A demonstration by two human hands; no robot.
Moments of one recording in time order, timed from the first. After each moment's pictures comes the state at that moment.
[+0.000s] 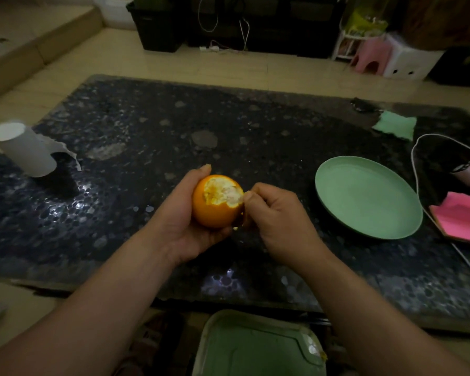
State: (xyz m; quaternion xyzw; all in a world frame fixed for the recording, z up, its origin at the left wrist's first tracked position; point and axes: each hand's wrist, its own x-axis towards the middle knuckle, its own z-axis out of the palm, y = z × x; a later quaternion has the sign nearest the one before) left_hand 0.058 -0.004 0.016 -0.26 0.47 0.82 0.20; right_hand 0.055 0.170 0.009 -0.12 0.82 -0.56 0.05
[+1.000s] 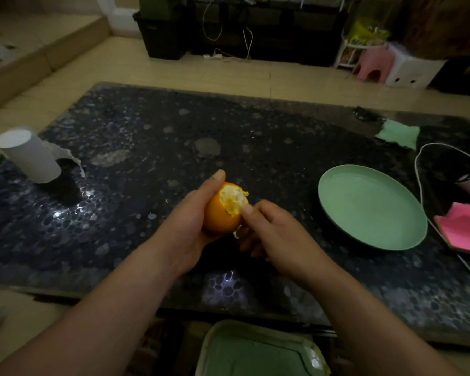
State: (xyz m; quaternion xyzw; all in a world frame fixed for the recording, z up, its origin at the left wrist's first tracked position) left_hand 0.057 0.005 0.017 -0.21 0.53 0.81 0.12; right_hand 0.054 0.171 0.000 -0.04 0.79 -0.58 0.19
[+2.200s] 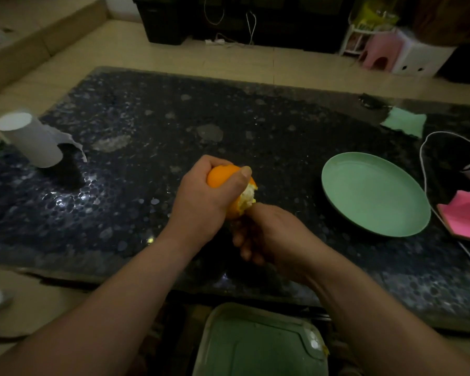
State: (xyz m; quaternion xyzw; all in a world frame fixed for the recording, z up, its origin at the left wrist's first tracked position) left_hand 0.065 0.006 0.007 -0.07 0.76 0.65 -0.08; right_hand 0.070 0.159 0.017 0.00 0.71 -0.62 0.33
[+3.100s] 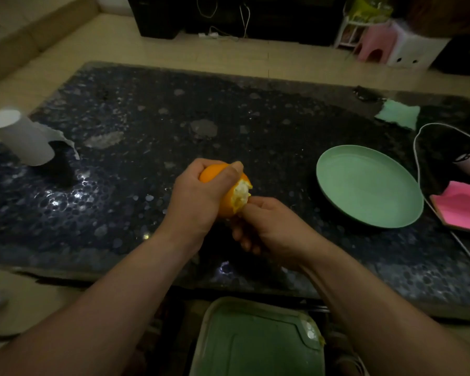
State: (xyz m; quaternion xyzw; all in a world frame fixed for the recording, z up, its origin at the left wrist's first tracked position) left_hand 0.064 0.014 0.005 -0.15 0.68 0.72 -0.04; right_hand 0.064 0.163 0.006 -0.03 0.73 -0.61 0.30
